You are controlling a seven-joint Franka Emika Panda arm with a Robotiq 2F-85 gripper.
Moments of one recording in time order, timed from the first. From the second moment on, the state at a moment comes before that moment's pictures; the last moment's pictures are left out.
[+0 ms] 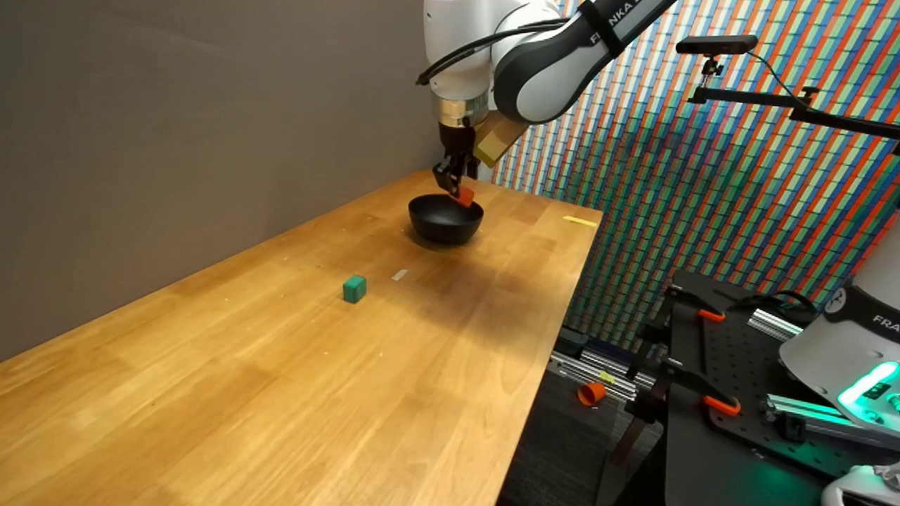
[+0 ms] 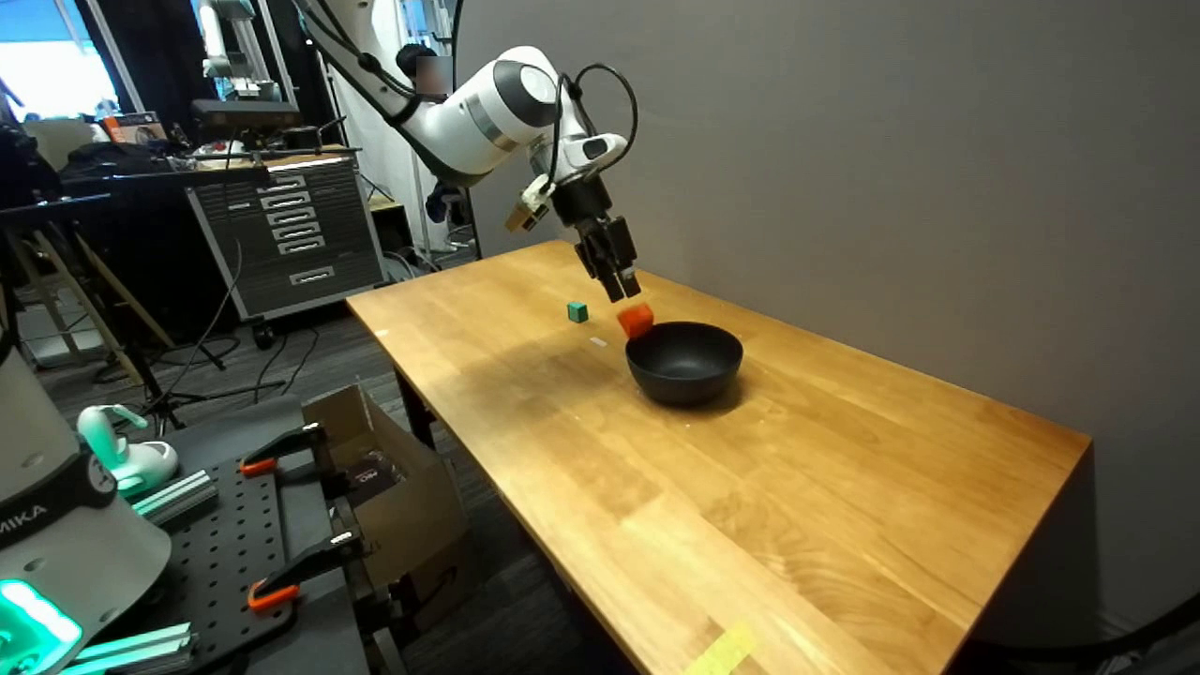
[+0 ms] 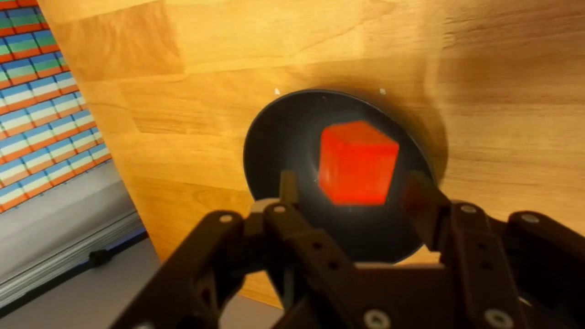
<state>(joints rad) 0.36 0.44 -0.22 -1.94 -0.63 2.33 0.68</state>
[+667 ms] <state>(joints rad) 0.27 0.61 0.00 -1.75 -0.34 2.44 0.57</state>
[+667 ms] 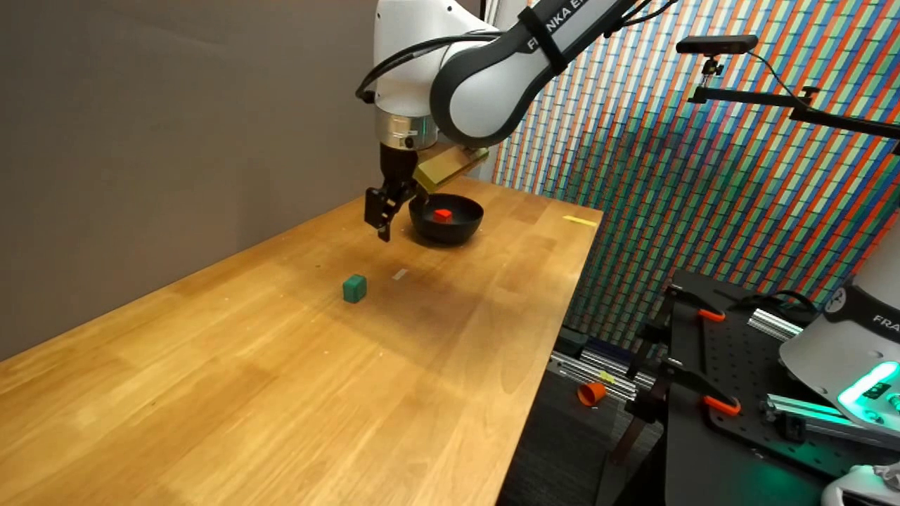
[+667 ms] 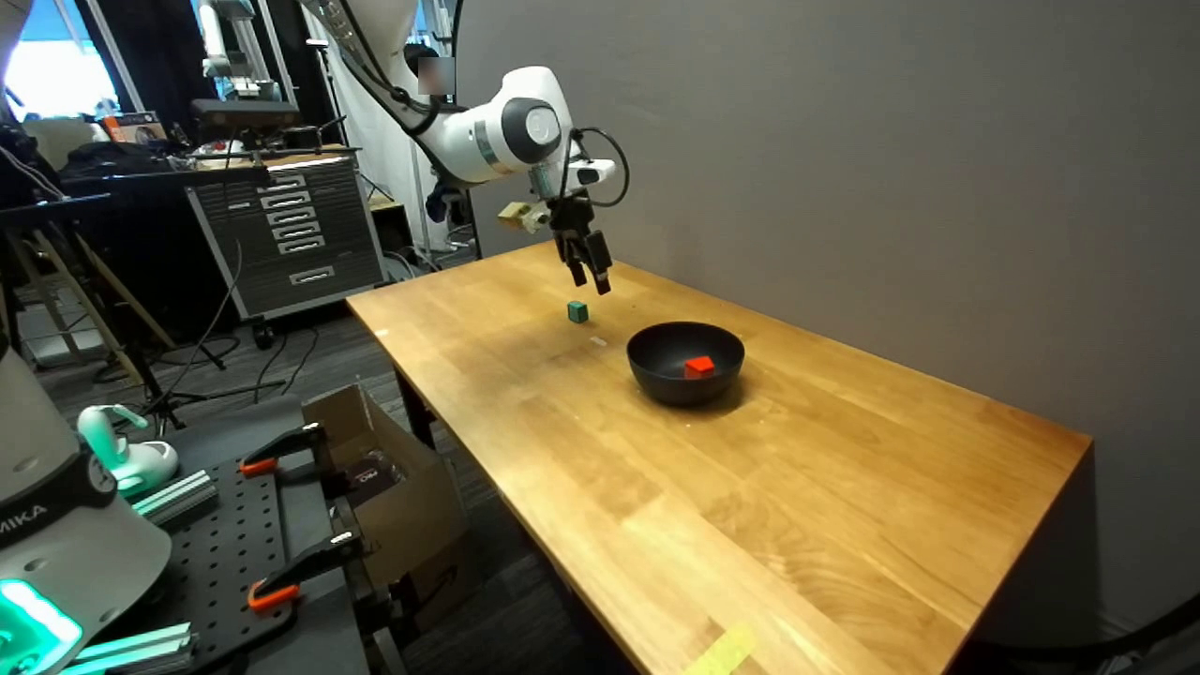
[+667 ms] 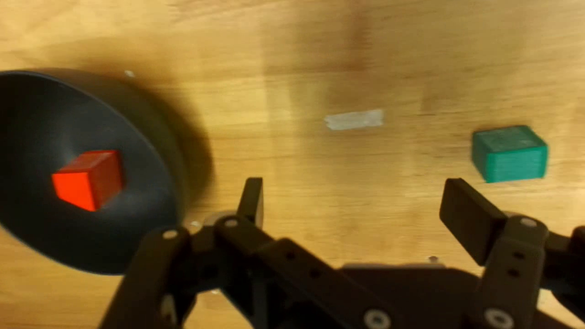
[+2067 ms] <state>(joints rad) 0.29 0.99 0.07 -1.27 -0.08 2.23 0.18</state>
